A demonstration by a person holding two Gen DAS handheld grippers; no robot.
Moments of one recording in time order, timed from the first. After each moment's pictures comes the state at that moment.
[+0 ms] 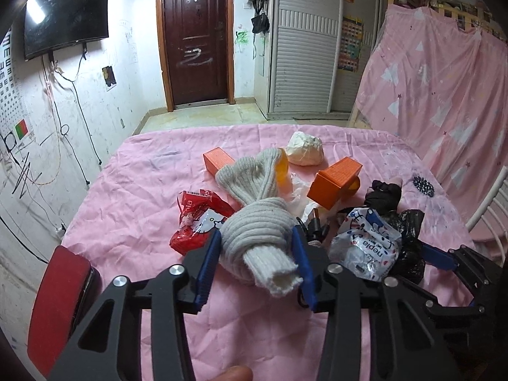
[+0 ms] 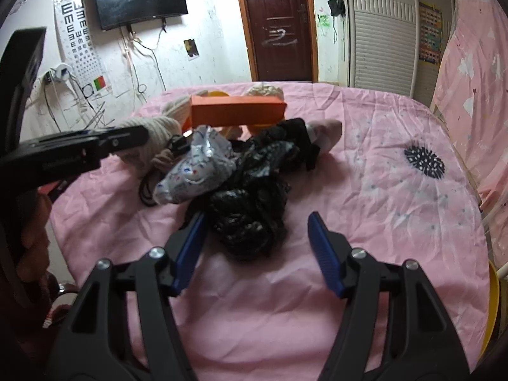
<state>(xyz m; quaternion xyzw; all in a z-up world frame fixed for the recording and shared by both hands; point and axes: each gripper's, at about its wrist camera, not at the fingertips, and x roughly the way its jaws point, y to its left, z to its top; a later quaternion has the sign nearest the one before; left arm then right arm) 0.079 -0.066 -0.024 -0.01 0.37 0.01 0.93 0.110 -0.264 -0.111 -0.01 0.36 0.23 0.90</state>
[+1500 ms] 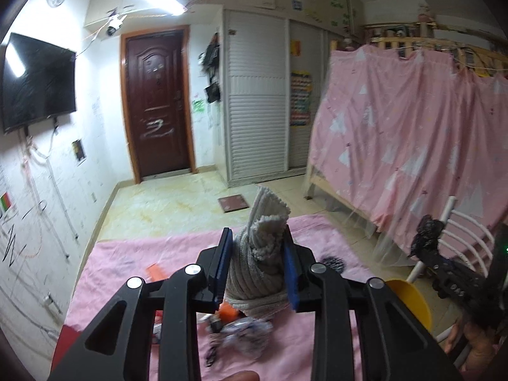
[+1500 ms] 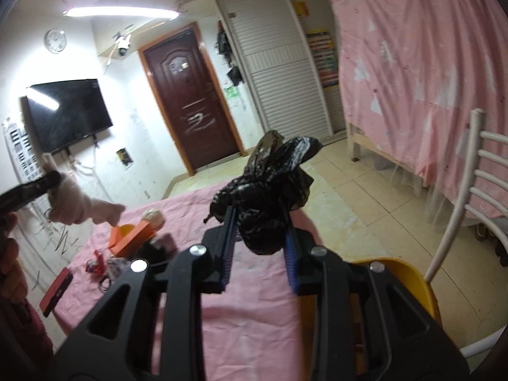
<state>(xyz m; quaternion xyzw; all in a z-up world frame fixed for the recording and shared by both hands) 0.054 -0.173 0.110 0.03 0.23 -0.09 0.97 0.072 -0.478 -0.043 0.16 0.22 0.06 0.96</state>
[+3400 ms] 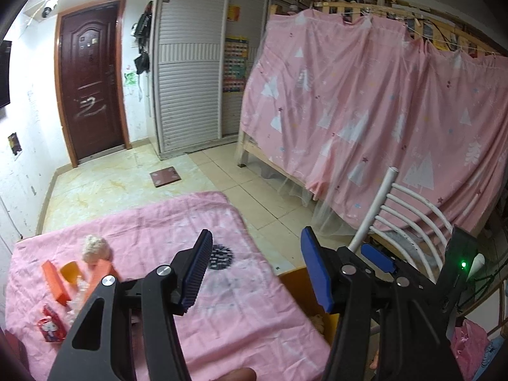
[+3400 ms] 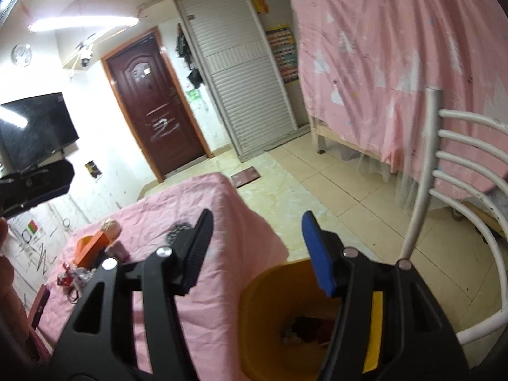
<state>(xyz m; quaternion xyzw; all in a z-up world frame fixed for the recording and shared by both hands) 0.085 -0.307 0.075 0.03 0.31 -0.21 0.93 0.079 -0.499 -0.059 0.17 0.24 0.00 0.96</state>
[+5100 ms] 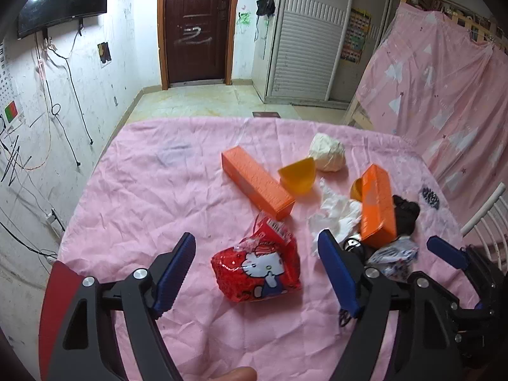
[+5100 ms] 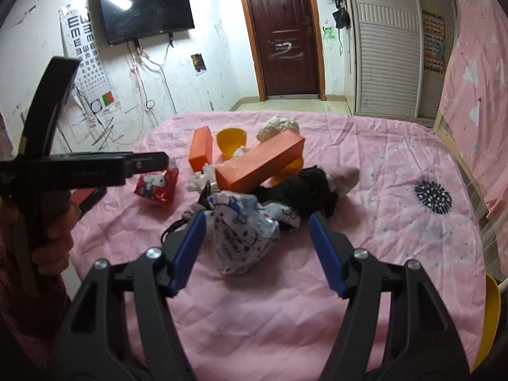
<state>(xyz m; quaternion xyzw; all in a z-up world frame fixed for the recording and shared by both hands) 0.116 -0.025 -0.025 -0.04 0.42 -0.01 0.91 0.119 -0.242 -0.081 -0.01 0.34 0.25 0.91</state>
